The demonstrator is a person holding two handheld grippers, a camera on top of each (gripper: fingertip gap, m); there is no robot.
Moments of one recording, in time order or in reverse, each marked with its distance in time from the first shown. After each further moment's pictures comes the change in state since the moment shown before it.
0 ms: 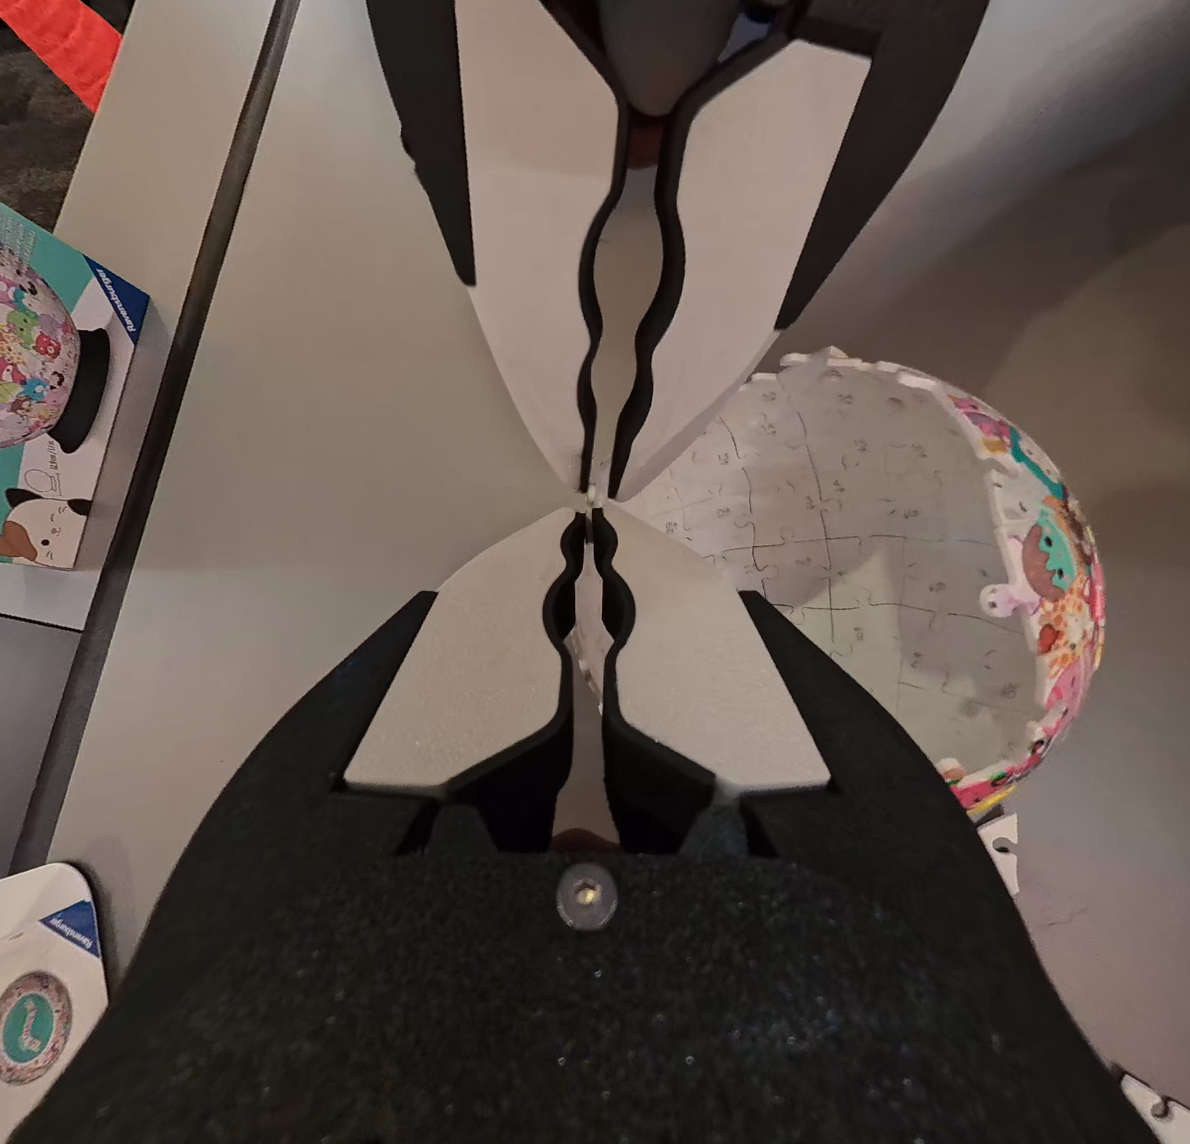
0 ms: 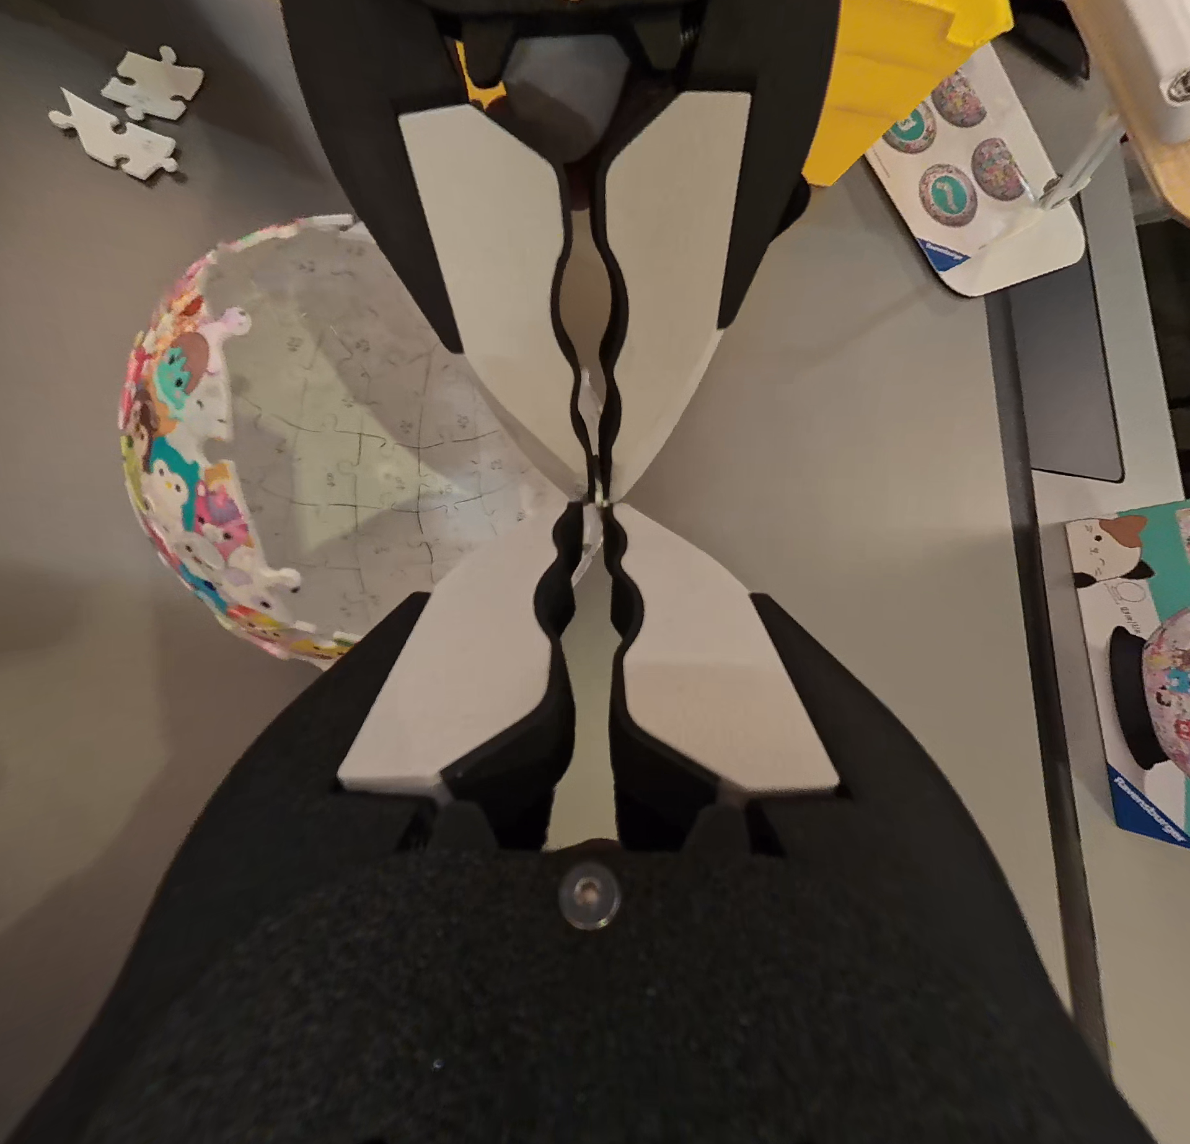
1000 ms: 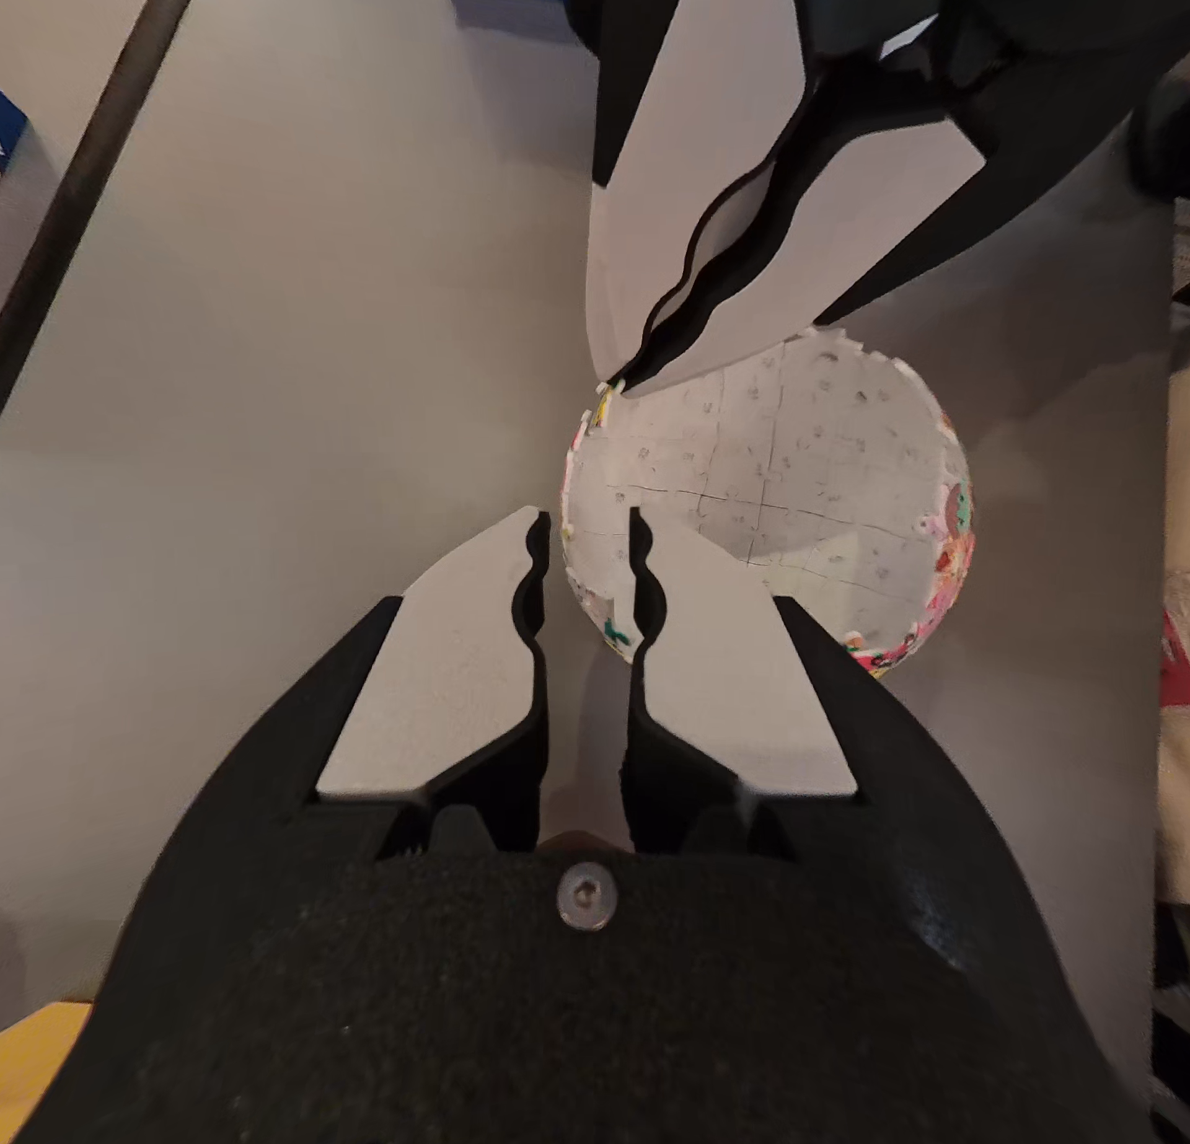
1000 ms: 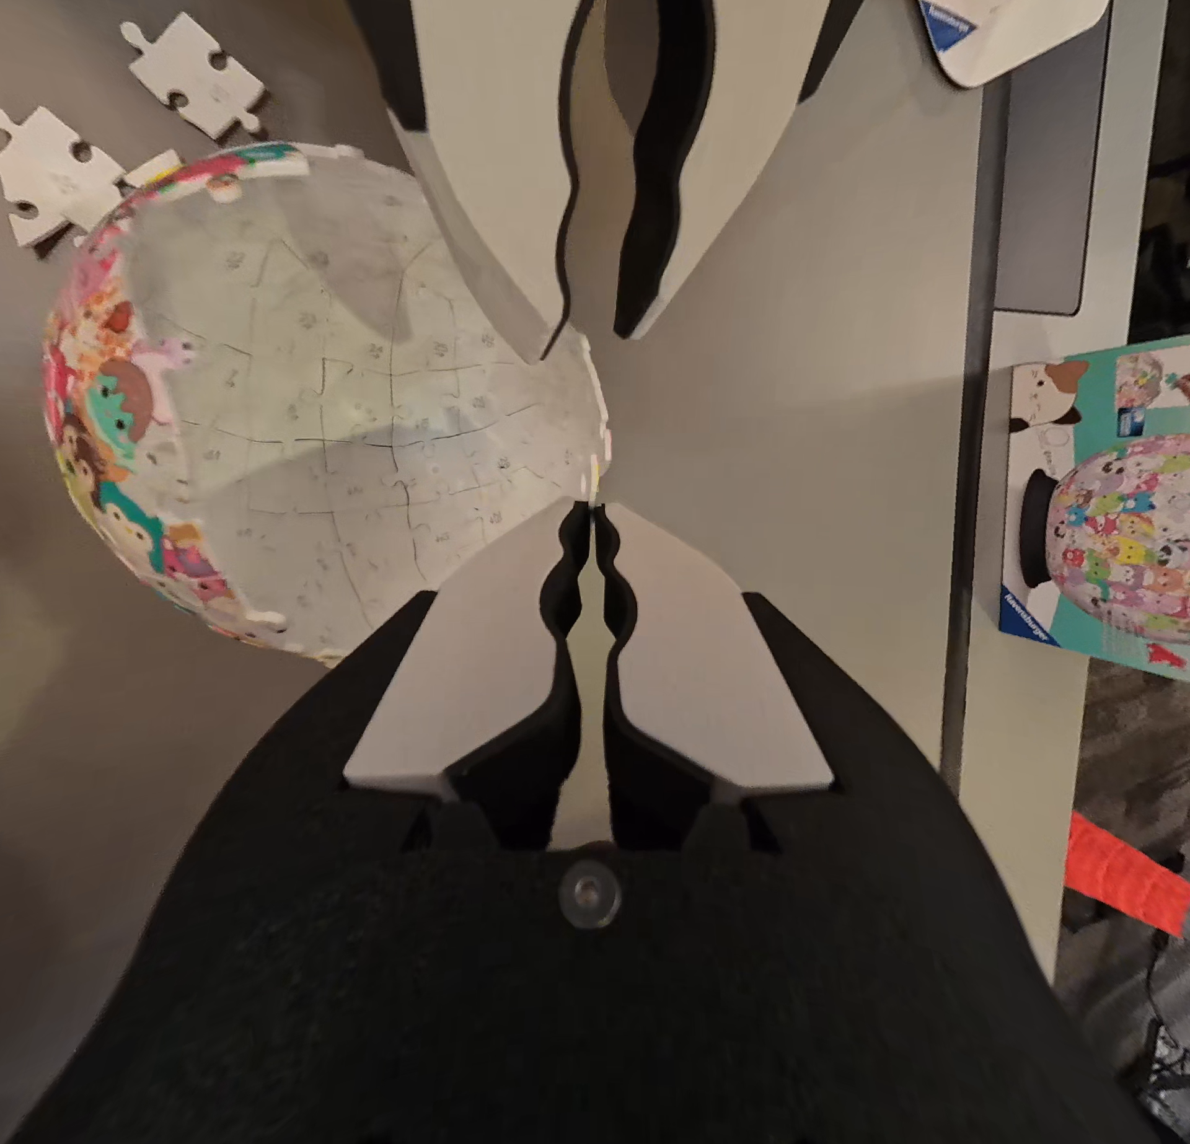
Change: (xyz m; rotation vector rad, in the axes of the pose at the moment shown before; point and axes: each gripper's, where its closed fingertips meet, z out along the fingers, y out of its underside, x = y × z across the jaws) left arm -0.010 0.013 -0.023 -0.032 0.137 -0.222; right arm 0.009 0.014 -0.006 -0.349 0.125 0.022
